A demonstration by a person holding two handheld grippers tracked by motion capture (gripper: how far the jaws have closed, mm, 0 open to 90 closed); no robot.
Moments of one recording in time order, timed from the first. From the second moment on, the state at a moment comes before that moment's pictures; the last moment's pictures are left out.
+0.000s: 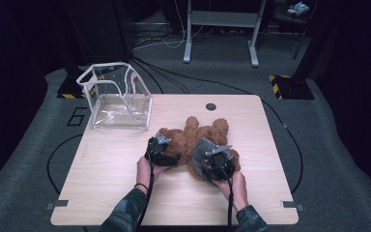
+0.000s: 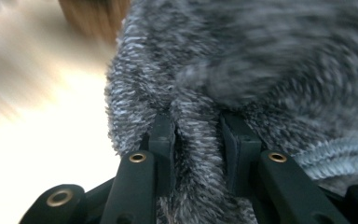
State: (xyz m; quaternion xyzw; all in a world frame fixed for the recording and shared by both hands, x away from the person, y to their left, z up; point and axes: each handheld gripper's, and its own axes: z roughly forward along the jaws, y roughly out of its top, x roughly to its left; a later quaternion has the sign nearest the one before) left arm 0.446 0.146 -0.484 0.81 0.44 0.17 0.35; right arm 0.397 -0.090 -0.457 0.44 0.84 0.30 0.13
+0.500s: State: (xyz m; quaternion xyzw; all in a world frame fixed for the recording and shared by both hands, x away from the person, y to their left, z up) left arm 0.446 0.146 -0.484 0.81 0.44 0.17 0.35; right arm 0.402 -0.070 -0.483 0.44 0.85 0.26 0.15
